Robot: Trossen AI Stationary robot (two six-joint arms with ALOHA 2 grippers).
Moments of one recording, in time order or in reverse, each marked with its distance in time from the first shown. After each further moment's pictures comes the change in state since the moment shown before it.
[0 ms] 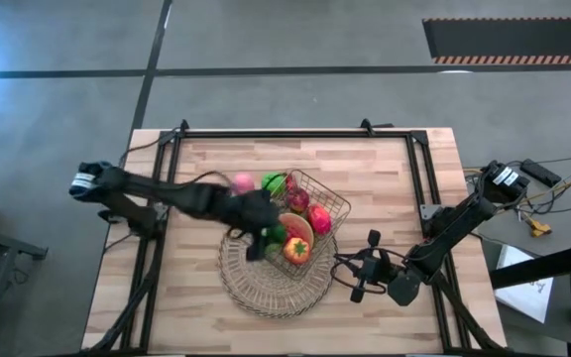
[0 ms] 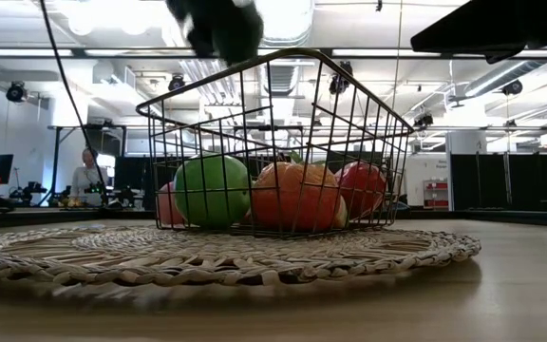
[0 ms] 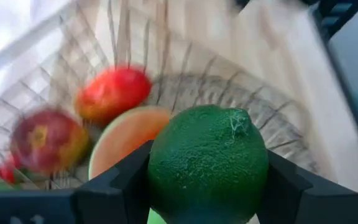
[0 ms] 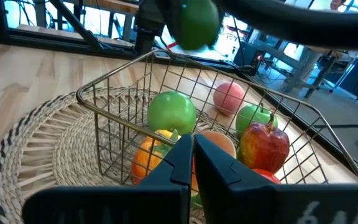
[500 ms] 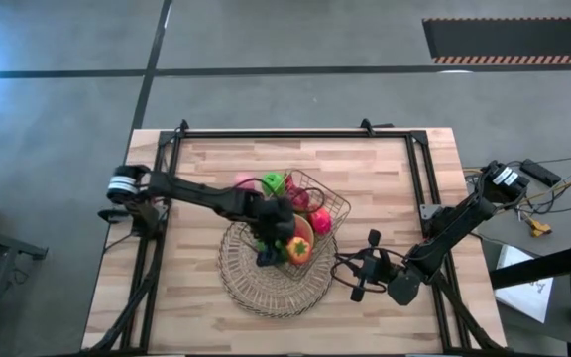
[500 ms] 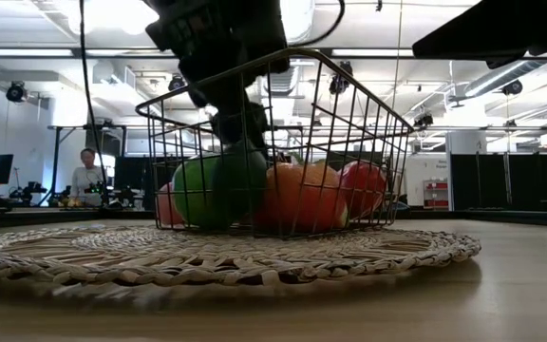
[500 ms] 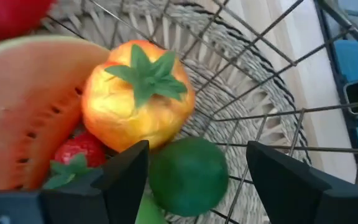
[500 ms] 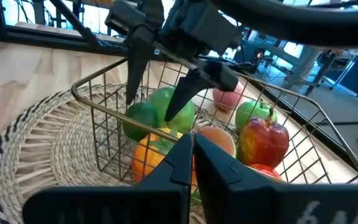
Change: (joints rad) left arm 0.090 0.286 -0.001 0.055 0.373 0.031; right arm 0.000 0.000 -0.014 0.000 0.000 0.019
